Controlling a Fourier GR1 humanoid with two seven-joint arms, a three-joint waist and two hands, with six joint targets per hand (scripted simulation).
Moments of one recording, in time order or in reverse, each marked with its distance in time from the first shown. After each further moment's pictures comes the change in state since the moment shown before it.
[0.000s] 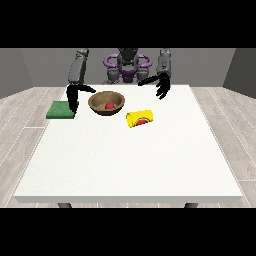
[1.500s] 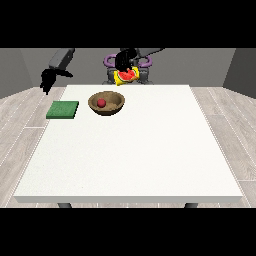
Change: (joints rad) left arm -0.294 0.009 -0.741 0.051 -1.179 -0.140 0.570; right arm 0.071 -0.225 -0.102 0.131 -0.009 0.160 -0.096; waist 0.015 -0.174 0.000
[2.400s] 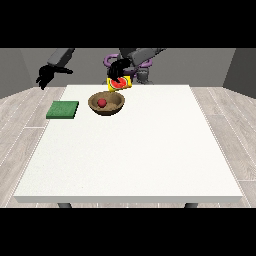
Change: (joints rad) left arm 0.043 -0.024 -0.106 0.103 0.093 0.110 0.118; right arm -0.041 0.020 0.018 -0.051 0.034 -0.046 -0.030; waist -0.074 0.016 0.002
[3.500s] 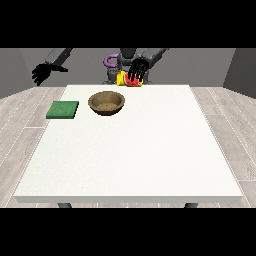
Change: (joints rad) left arm 0.121 0.008 0.330 0.030 0.354 0.317 -0.183; right arm 0.187 -0.062 -0.055 -0.027 -0.023 0.076 -0.077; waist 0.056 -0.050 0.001
